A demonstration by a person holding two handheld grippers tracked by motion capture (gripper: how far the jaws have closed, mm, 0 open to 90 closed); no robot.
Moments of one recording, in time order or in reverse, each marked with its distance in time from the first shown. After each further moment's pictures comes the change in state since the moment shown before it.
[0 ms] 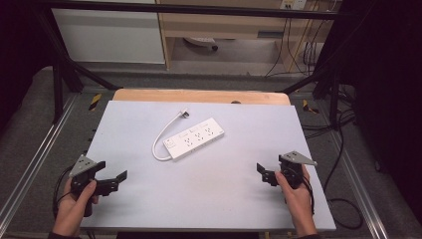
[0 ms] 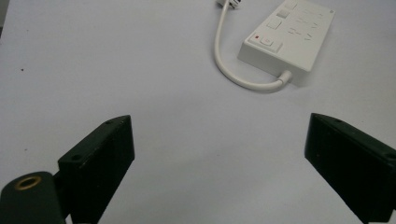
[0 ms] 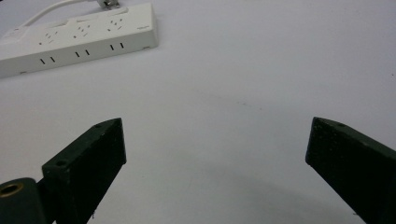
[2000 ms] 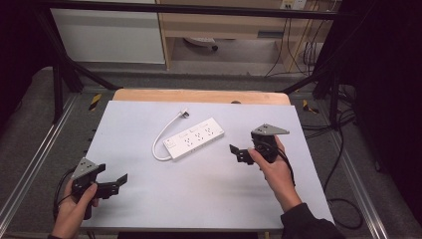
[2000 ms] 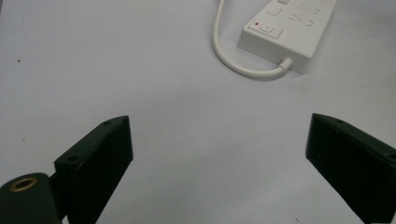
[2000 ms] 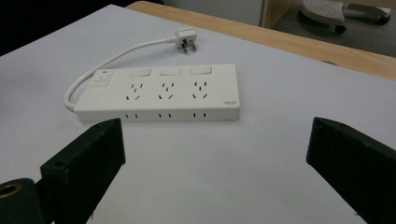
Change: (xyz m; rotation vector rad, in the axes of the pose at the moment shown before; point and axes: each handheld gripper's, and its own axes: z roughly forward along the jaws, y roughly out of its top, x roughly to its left) left arm -0.003 -0.006 0.000 0.030 0.007 0.018; right arm 0.061 0.089 0.031 0.019 0.169 -0.131
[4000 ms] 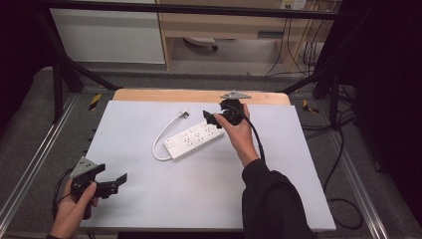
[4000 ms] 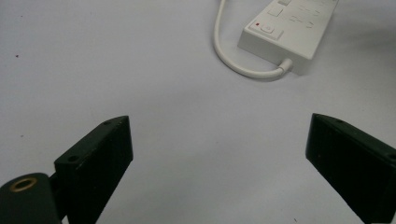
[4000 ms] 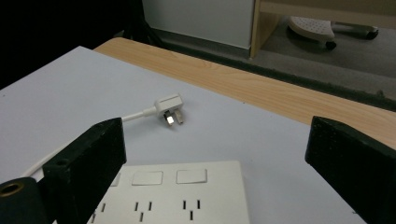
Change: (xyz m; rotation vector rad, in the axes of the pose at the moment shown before) left arm 0.002 0.001 0.000 0.006 -0.009 -0.023; right arm 0.000 0.076 0.121 -0.047 -0.049 0.038
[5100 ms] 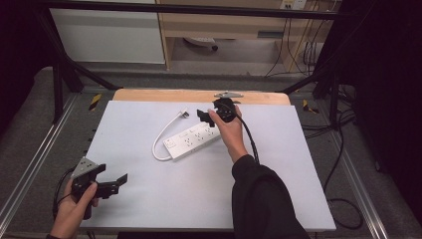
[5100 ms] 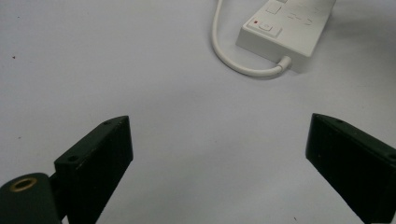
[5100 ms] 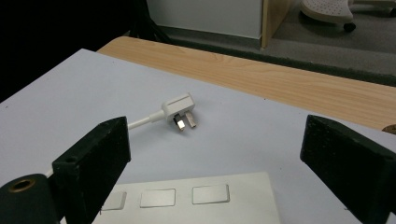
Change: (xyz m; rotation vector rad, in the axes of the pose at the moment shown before) left arm -0.001 0.000 0.001 0.004 -0.003 0.014; right arm 0.003 -0.004 0.034 0.025 0.032 0.066
